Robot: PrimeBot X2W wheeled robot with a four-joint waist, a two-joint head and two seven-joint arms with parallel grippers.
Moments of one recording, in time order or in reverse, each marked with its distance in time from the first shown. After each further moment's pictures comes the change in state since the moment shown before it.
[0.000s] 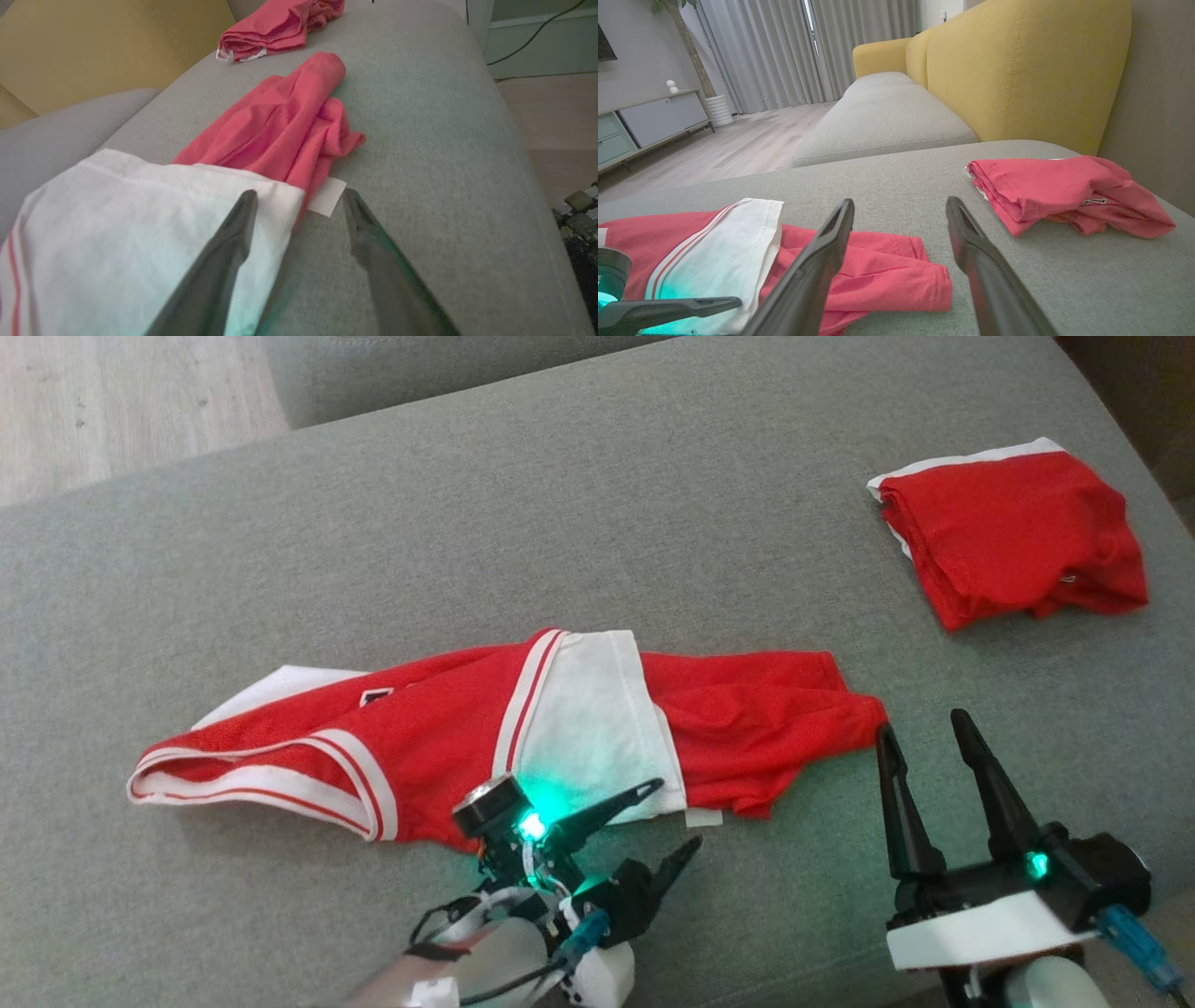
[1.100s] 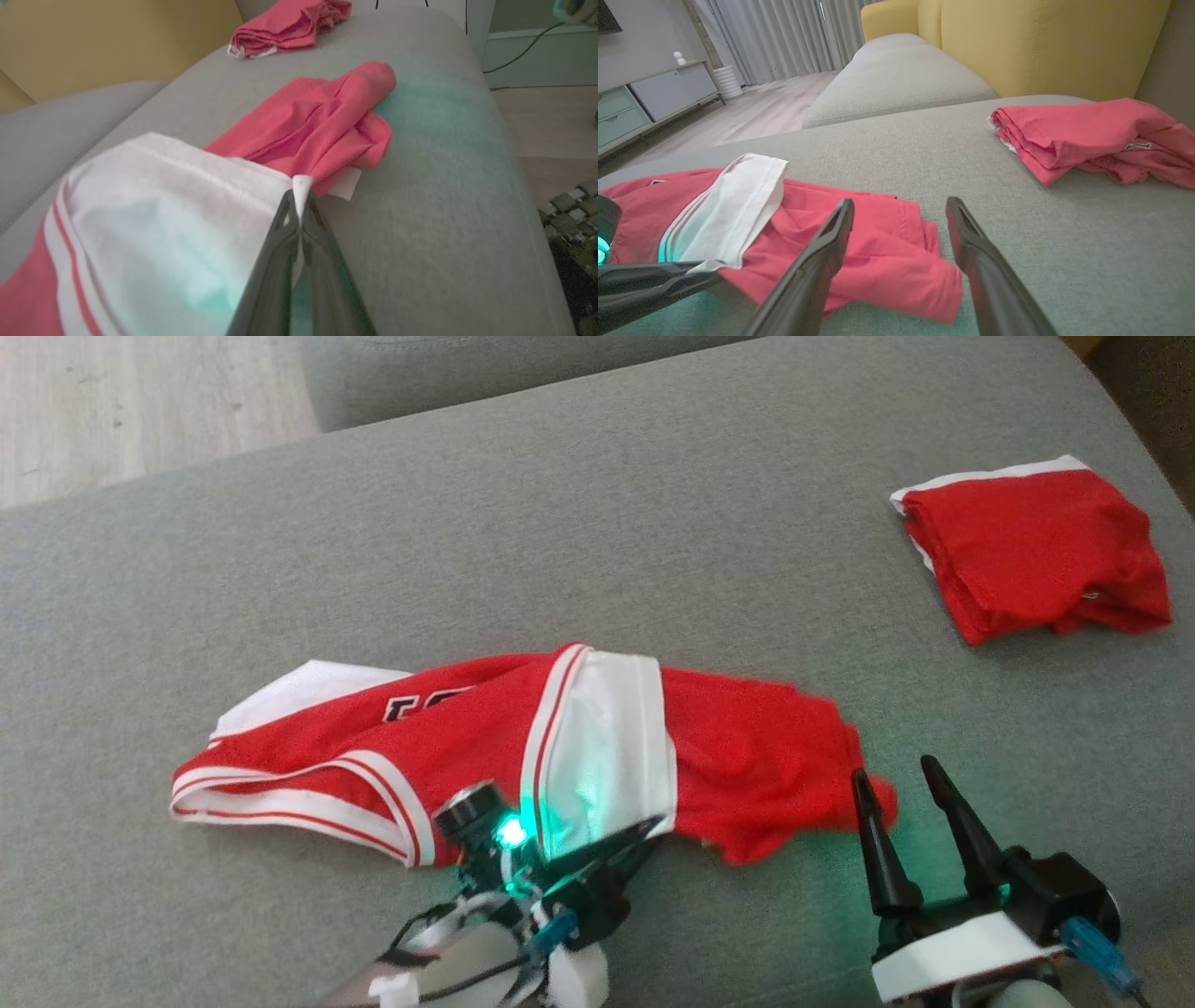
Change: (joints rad) left arm 0.002 0.059 -0.017 -0.071 -0.067 -0.056 0.000; right arm 0.004 -0.012 0.039 0.119 0.016 0.000 0.000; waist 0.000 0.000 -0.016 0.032
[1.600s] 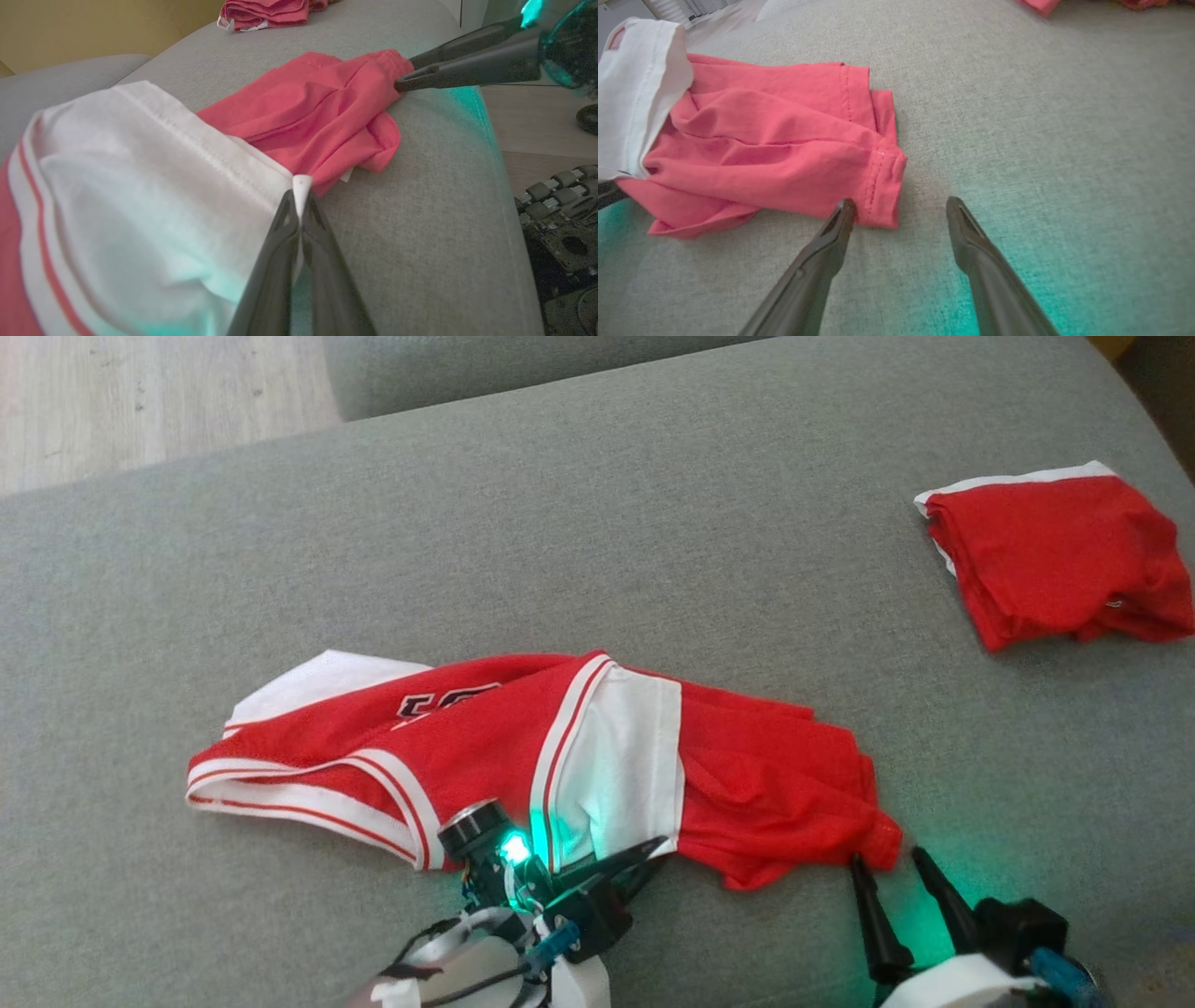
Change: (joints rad) left arm 0.031 0.006 -0.015 0.015 -0.018 -0.033 0.000; right arm -0.015 0.009 -0.013 0.305 0.048 0.000 0.000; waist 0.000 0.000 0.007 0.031
